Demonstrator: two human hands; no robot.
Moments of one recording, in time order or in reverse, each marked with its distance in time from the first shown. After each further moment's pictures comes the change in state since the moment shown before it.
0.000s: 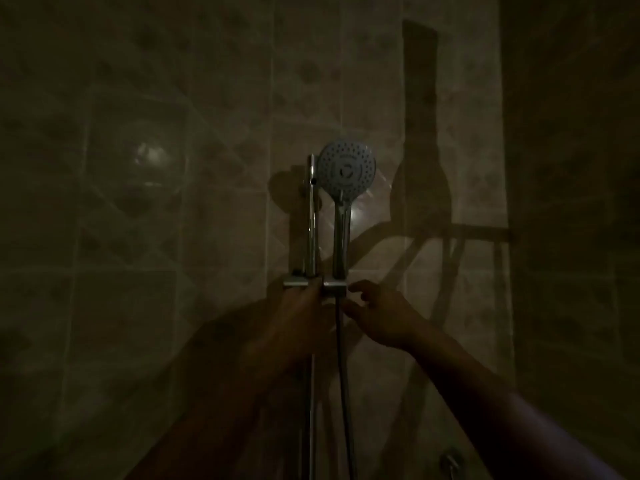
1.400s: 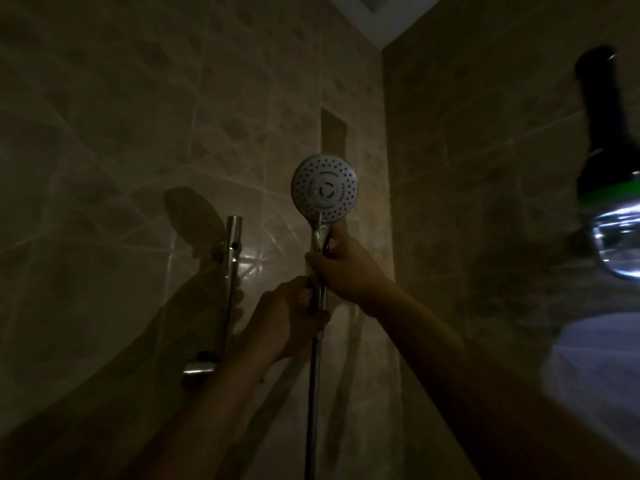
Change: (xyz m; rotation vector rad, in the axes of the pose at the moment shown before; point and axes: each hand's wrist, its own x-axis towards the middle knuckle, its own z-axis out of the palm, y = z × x) left_hand 0.116 0.051 -0.018 -0.827 -0.139 -0.027; right_hand 0.064 -0.072 -0.115 0.063 0.418 -0.040
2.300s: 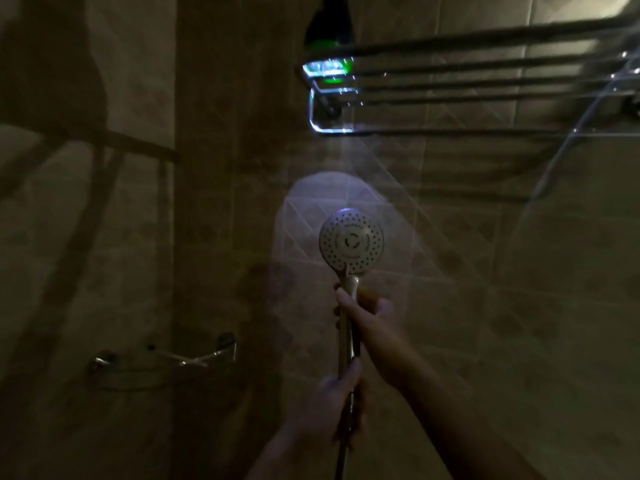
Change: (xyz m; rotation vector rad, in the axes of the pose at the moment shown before) left_hand -0.305 0.151 0.373 -1.020 -1.026 -0.437; right_hand -0.383 0.136 -0.283 0.074 0.334 0.583
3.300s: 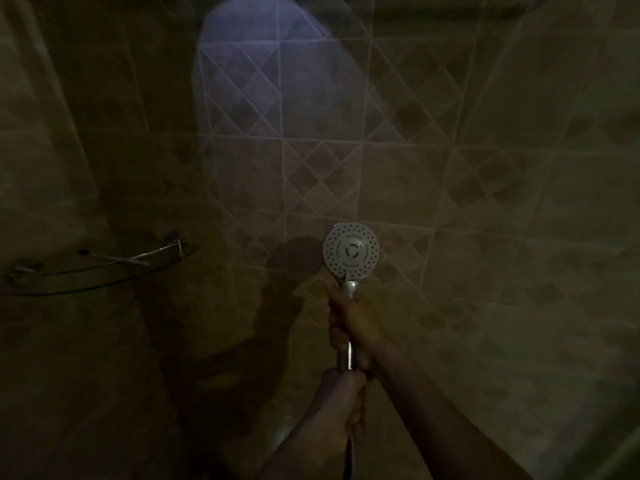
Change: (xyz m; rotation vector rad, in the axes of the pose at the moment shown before) left_hand 0.023 -0.179 0.112 -0.129 0.285 -0.496; right_hand -0.091 0.173 -0.060 0.350 0.153 0.663
